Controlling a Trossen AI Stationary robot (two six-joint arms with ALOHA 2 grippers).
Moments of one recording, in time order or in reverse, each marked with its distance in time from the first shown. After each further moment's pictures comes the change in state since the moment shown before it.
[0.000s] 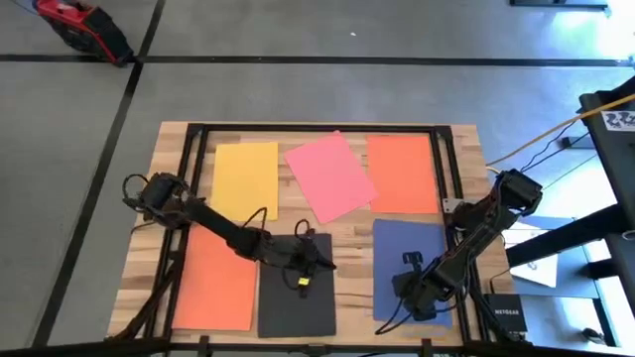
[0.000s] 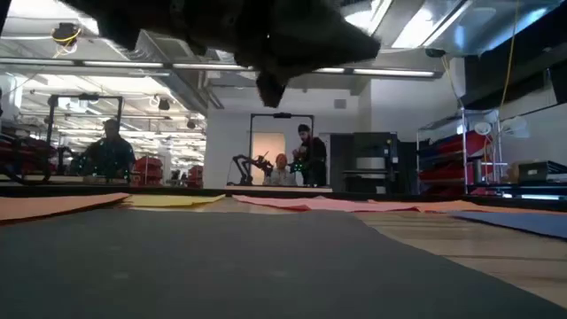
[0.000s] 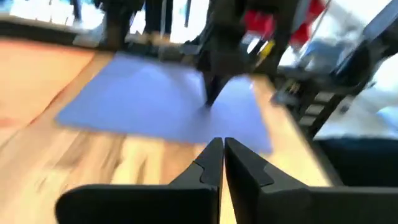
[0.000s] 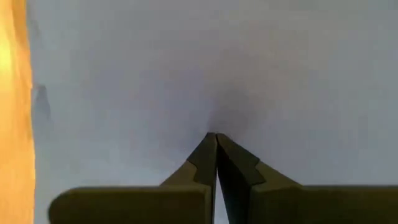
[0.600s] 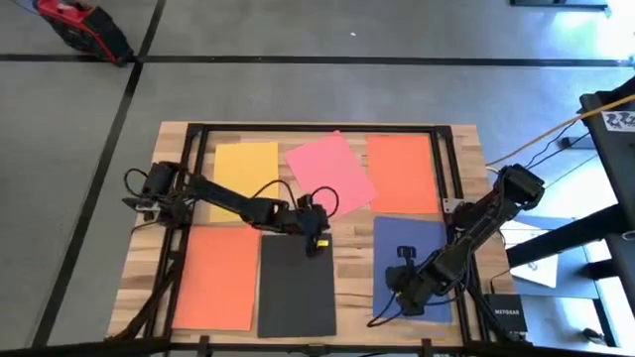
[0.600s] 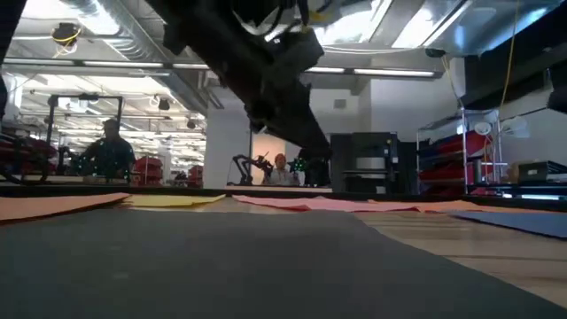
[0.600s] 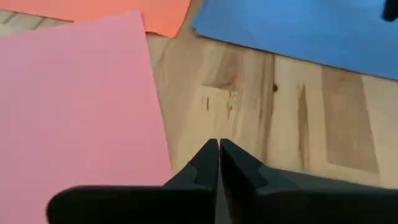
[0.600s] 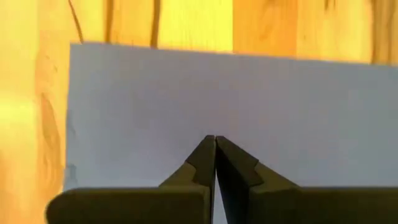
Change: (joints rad) left arm 0.237 0.021 0.131 -0.506 0.014 0.052; right arm -0.056 -0.048 0.067 0.011 0.155 -0.024
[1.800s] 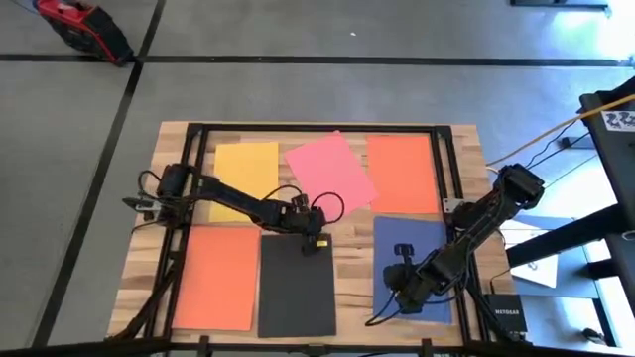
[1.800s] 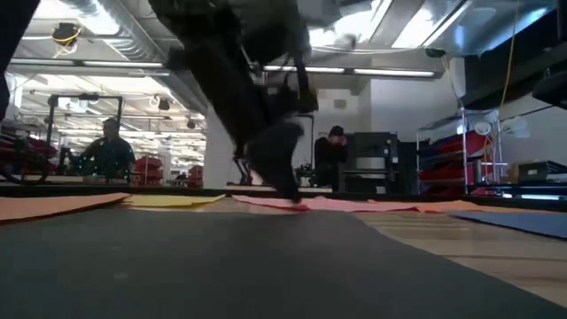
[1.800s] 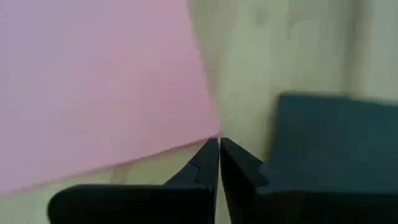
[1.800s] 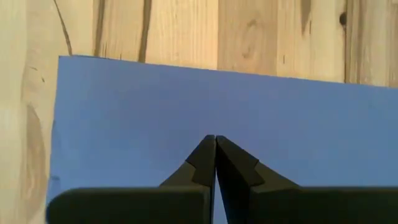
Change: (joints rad) left arm 0.033 0.103 0.039 -0.181 -0.069 0.014; right arm -0.019 -0.003 0.007 -0.020 0.031 -0.032
